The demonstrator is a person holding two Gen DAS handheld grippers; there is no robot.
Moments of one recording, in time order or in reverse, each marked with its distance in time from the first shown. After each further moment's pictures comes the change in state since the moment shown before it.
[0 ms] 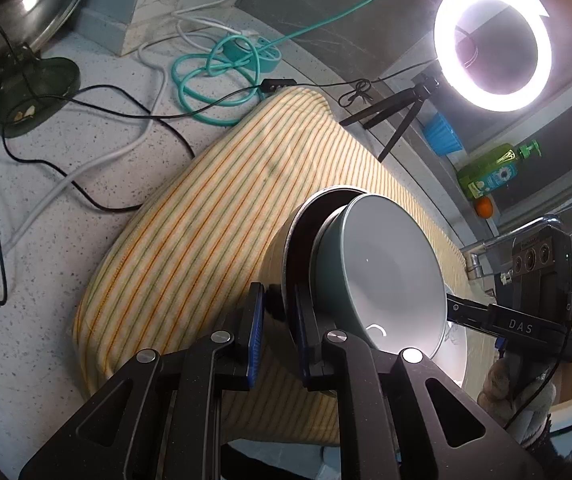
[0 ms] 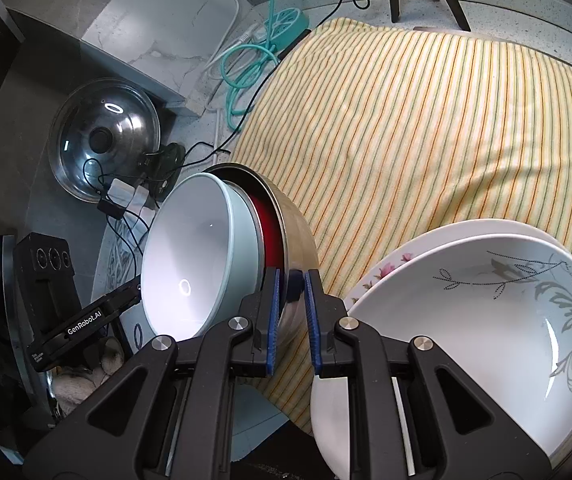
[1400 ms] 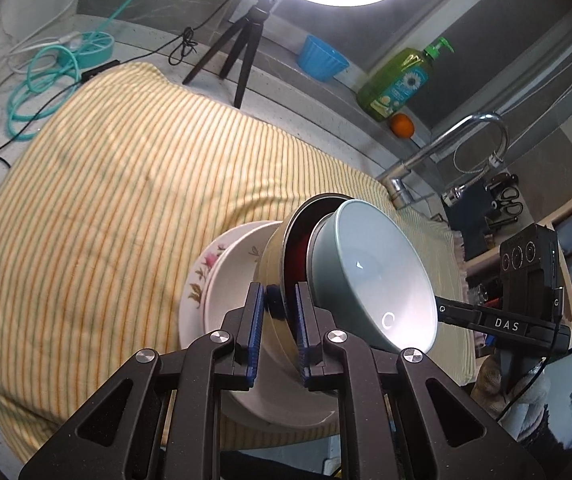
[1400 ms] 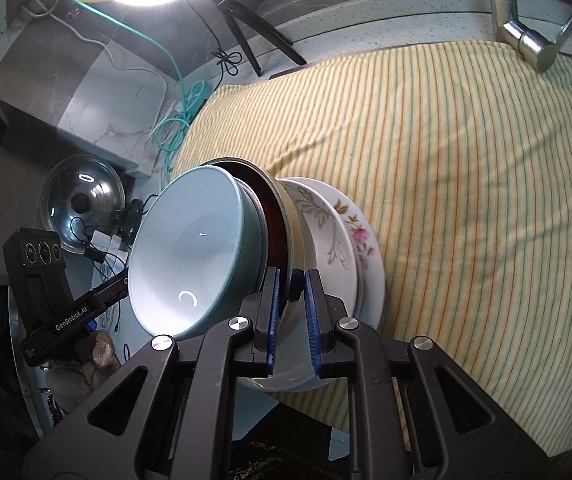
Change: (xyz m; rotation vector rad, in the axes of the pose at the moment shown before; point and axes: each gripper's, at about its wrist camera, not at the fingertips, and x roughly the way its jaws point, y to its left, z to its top) left arm 0.040 -0.147 -0.040 0.280 0.119 -0.156; right arm -0.142 -0.115 -0.076 0.200 -0.171 -0.090
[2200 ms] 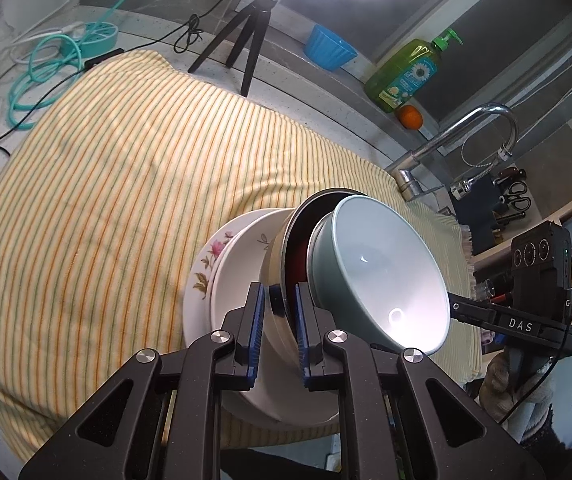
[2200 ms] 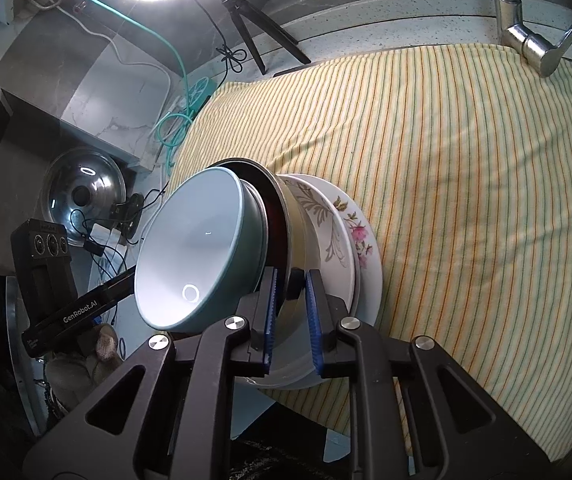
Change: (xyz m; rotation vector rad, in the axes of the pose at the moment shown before) left arm 0.008 0.001 -0.003 -0.008 0.020 0.023; right arm 0.001 -0.001 -0.002 -0.036 -0.001 0.006
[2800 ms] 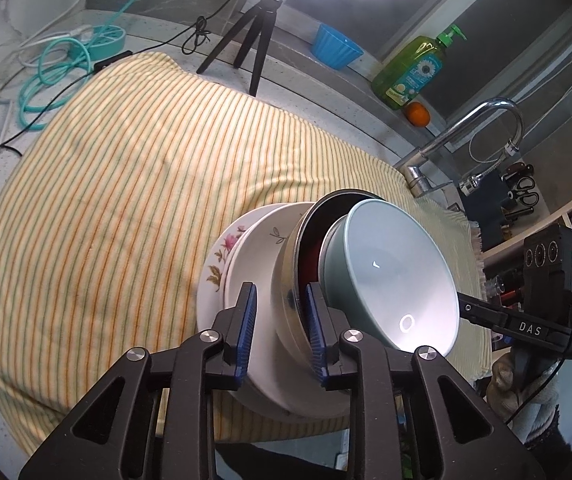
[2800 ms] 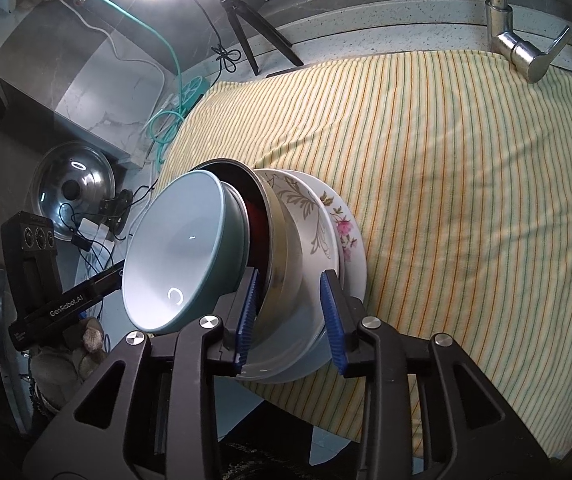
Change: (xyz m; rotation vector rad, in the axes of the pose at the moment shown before) left arm -0.004 0.001 -0.007 0.011 -0.004 0.042; right arm -0.005 -0.001 -0.008 -0.033 -0.019 -0.058
